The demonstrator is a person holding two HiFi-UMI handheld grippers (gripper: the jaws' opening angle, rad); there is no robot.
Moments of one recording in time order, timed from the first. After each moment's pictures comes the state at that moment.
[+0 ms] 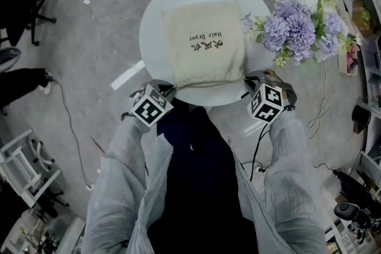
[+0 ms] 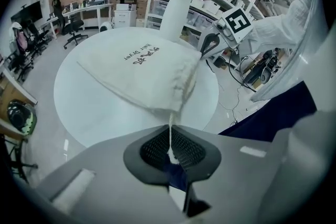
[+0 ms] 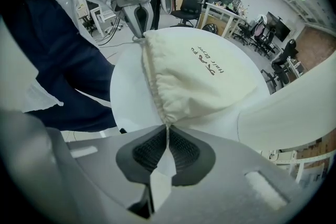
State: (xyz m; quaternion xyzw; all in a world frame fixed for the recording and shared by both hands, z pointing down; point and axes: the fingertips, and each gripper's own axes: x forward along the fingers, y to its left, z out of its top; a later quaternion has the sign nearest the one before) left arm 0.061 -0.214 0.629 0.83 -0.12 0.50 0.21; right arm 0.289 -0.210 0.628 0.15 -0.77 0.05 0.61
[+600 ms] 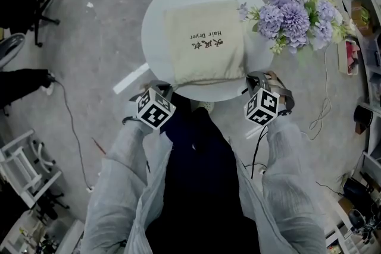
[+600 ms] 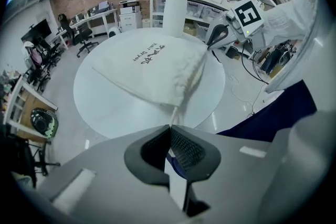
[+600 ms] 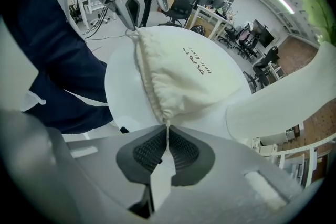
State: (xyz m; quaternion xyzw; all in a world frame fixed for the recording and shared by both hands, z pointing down) left arm 0.045 -0.208 0.626 0.81 -0.18 0.54 0.15; right arm 0.296 -0.202 0.627 0.23 -0.75 0.01 0.62
